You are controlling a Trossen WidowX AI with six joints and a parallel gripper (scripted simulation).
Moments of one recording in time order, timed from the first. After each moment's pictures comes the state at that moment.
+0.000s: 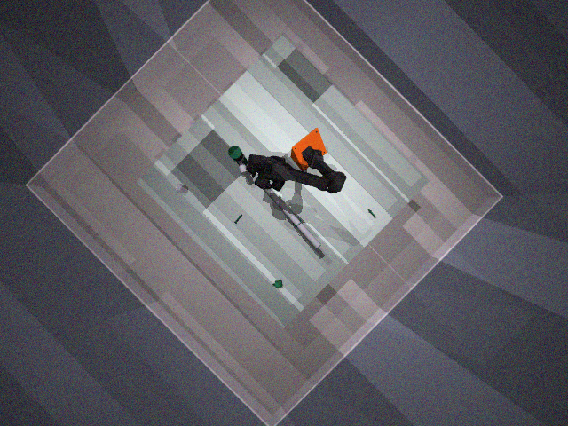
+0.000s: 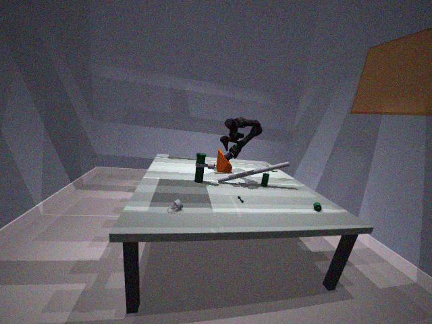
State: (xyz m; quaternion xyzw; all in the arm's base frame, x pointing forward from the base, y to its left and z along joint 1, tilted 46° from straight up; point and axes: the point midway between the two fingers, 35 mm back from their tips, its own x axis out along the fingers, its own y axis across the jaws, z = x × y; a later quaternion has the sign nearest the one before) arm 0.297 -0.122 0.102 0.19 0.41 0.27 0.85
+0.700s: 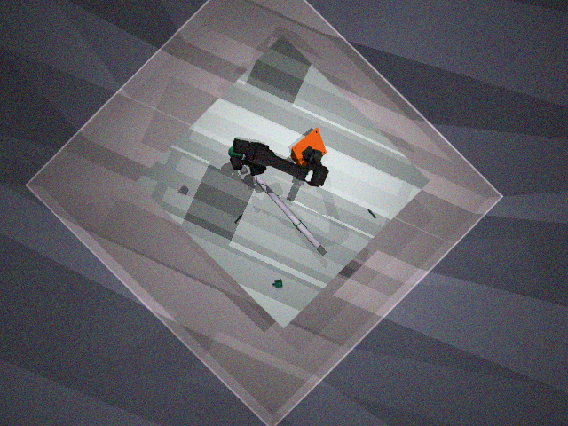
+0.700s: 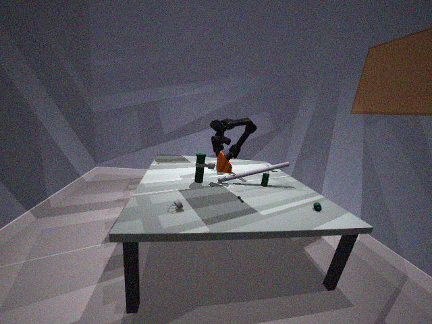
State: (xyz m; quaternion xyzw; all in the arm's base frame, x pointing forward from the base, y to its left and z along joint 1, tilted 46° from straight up) arm 0.309 -0.185 0.006 -0.24 0.30 0.40 0.83
